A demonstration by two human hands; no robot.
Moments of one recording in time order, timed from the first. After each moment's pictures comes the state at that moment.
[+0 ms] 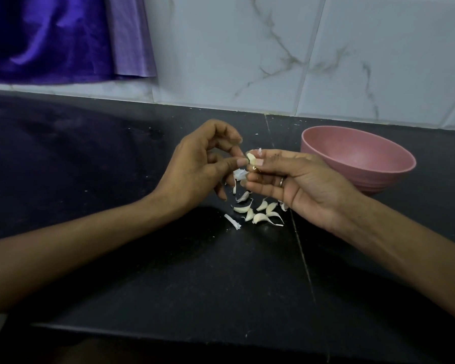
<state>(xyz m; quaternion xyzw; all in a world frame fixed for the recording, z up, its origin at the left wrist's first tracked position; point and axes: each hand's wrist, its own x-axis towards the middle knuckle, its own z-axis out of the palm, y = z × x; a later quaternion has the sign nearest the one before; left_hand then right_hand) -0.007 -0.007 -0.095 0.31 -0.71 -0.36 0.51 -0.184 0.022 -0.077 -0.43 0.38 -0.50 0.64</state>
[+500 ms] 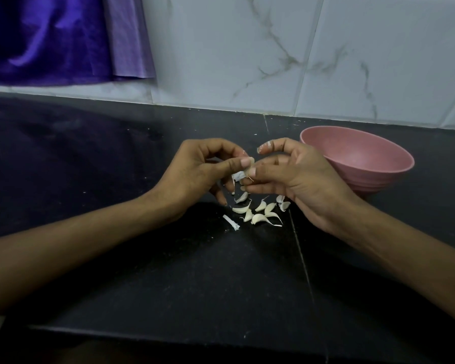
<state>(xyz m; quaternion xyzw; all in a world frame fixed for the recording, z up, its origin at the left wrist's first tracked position) -0.010 -0.003 -0.093 0.34 -0.69 -0.43 0.48 -0.182 0.026 -0.077 -0.55 0.41 -0.51 0.52</state>
